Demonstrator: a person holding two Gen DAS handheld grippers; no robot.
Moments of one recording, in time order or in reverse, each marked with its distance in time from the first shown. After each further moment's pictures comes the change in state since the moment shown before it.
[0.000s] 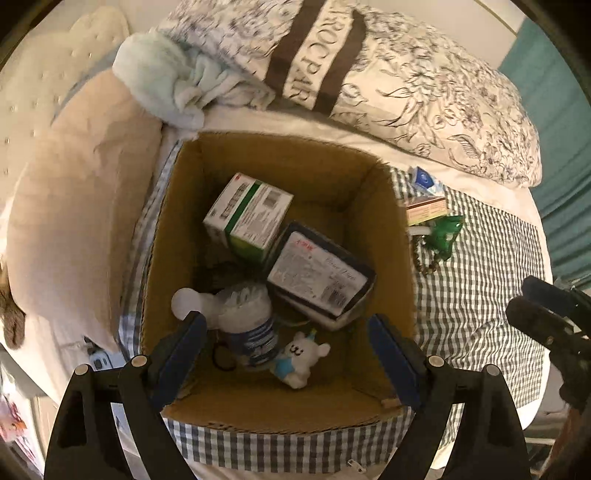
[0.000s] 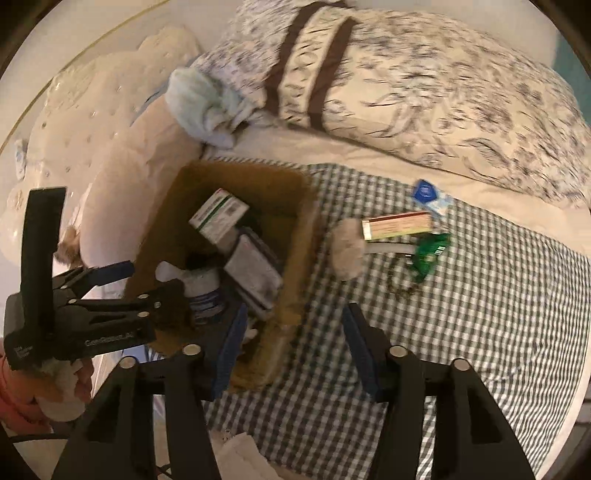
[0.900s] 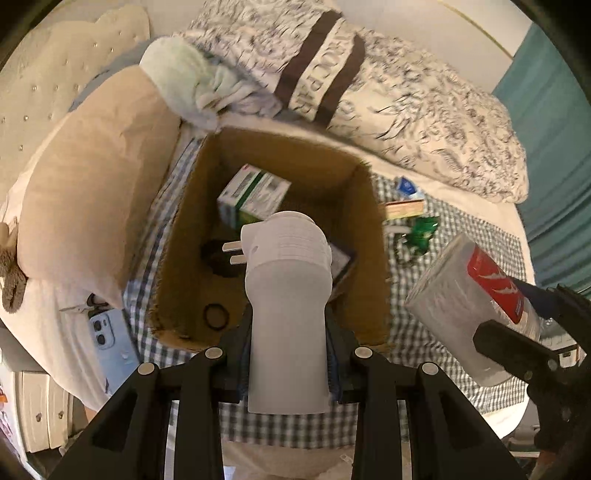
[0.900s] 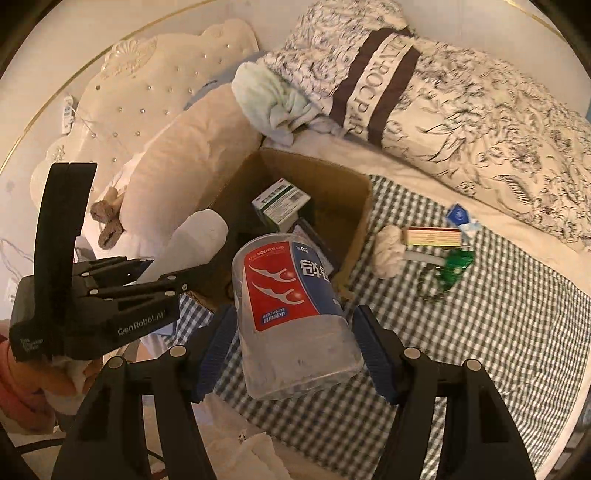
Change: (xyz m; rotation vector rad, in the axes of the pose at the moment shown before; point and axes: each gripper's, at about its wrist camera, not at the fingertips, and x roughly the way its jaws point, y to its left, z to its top) left arm -0.036 0.025 -0.052 -0.079 -0.039 -0.039; right arm -0.026 0.060 -0.040 -0.368 0.061 0.167
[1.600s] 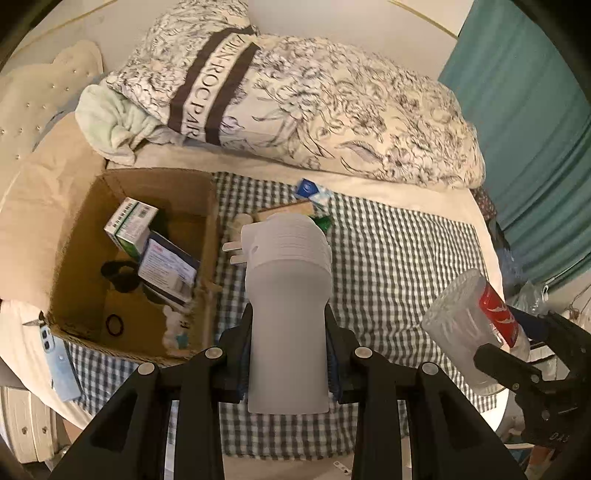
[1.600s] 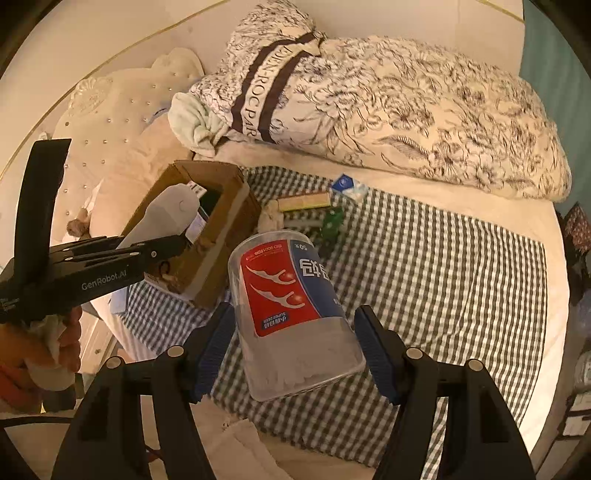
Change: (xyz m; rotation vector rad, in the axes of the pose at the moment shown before) left arm -0.023 -0.184 -0.020 0.092 -0.092 -0.071; right arm -0.107 -0.170 -0.048 0.083 -0.070 -0.071
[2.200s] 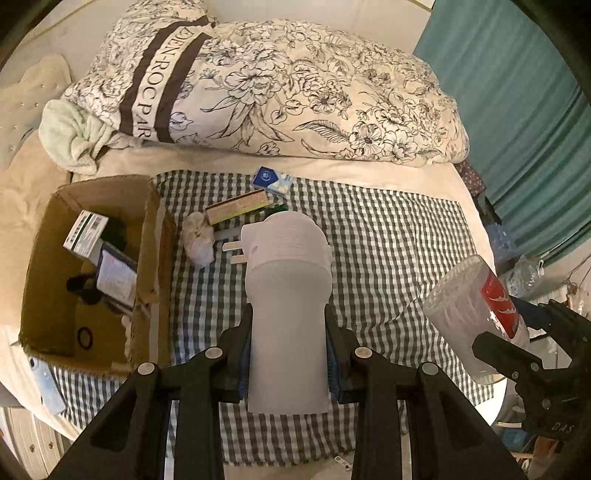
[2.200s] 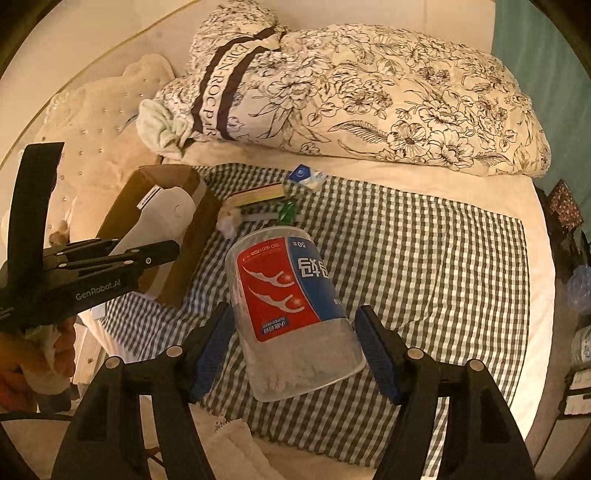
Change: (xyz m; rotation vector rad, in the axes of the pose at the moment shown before) left arm 0.032 -0.073 0.005 0.046 0.051 -0.010; right arm -0.003 -0.069 -0.013 0.054 0.033 -0.032
